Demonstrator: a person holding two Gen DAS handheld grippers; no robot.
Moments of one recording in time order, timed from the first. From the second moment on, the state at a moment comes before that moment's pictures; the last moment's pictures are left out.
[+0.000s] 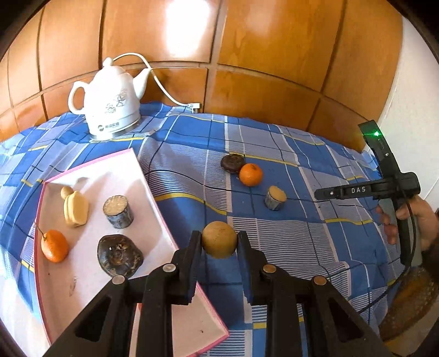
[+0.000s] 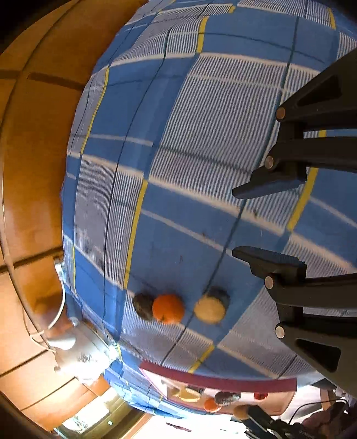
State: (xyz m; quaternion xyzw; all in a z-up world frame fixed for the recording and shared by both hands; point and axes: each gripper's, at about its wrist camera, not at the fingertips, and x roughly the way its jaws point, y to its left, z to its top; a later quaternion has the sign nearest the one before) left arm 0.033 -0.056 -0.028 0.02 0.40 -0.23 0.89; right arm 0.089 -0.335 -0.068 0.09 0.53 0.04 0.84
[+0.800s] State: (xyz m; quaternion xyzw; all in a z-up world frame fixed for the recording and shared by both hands) left arm 0.038 -0.036 -0.033 -0.01 0.41 -0.22 0.89; right arm 0.180 -0.262 -0.053 0.12 0.50 0.06 0.86
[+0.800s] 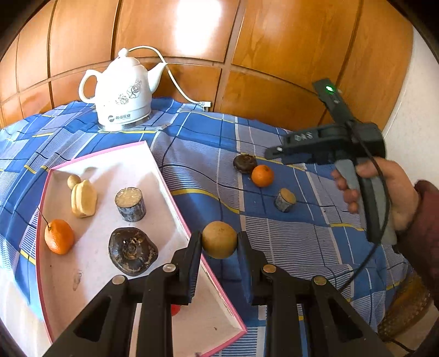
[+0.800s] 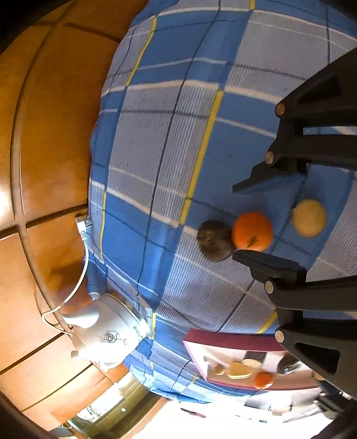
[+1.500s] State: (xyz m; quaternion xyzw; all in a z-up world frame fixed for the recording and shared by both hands) left arm 0.048 -0.024 -0.033 -0.02 0.41 -0.21 0.89; right arm 0.224 -0.214 -0.068 0.01 0.51 0.06 0.86
